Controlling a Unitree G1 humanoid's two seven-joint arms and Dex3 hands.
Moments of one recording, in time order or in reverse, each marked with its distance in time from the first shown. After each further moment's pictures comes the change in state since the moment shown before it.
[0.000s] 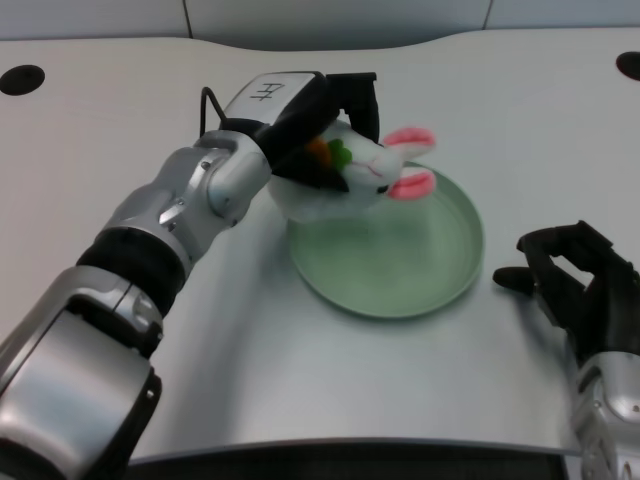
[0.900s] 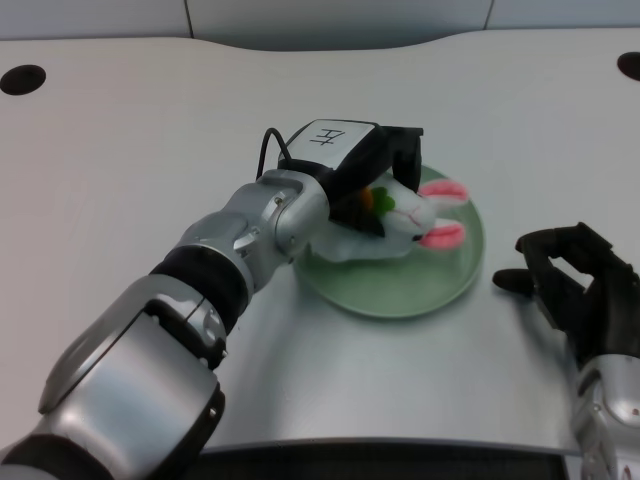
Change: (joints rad) left arm -0.032 -0.142 -0.079 0.147 0.066 0.073 0.073; right arm 0.012 0.001 0.004 -0.013 -0.005 0.001 -0.004
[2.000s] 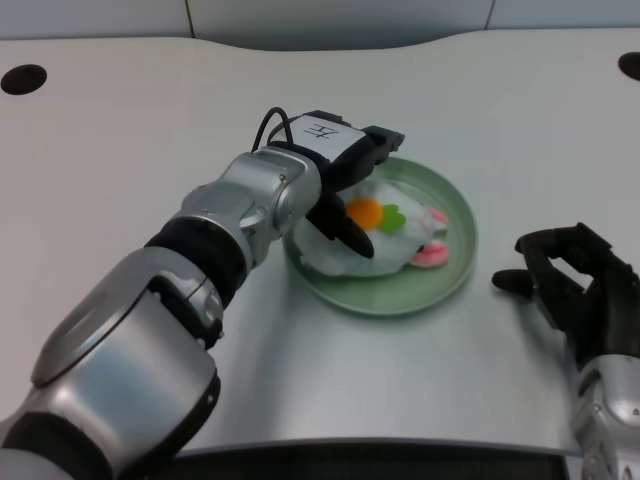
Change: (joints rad) left arm -0.070 0.038 -0.119 -0.002 0.092 0.132 -0.206; right arm 0.003 0.000 0.001 -0.005 0.003 0.009 0.005
